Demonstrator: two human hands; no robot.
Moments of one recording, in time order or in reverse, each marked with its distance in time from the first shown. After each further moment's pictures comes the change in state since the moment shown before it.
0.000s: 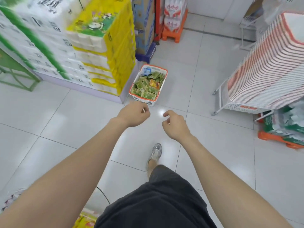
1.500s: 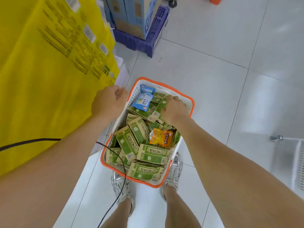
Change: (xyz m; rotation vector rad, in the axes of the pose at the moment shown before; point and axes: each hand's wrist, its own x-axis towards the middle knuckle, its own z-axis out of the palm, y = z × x) left_hand 0.919 -0.380 0.060 -0.154 0.265 -0.374; right_hand 1.036 0.138 0.169 -0.453 -0.259 0.148
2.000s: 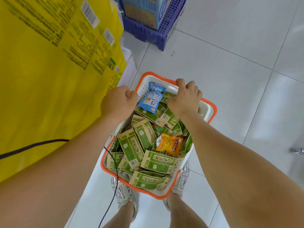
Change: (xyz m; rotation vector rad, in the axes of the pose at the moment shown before) left_hand 0.040 -0.032 0.047 0.015 -0.051 -0.114; right_hand 0.094 0.000 0.041 -0.020 0.314 -0.018
